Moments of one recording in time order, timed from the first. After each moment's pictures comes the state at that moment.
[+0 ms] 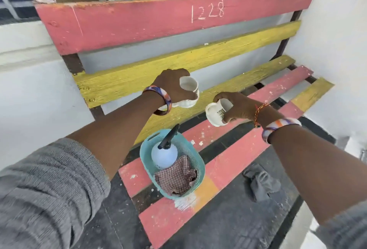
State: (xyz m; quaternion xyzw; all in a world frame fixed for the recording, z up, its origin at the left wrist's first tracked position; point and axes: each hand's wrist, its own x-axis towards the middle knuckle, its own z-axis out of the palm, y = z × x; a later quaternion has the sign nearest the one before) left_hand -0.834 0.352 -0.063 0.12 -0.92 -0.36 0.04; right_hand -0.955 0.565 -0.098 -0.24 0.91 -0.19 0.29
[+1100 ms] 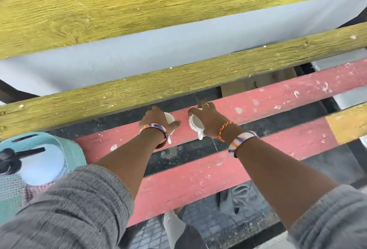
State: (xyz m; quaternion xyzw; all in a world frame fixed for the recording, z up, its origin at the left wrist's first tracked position) left_hand -1.103 0.524 -0.293 0.52 -0.78 -0.25 -0.23; right_hand -1.224 0.628 -0.283 -0.50 0.79 0.05 0.34
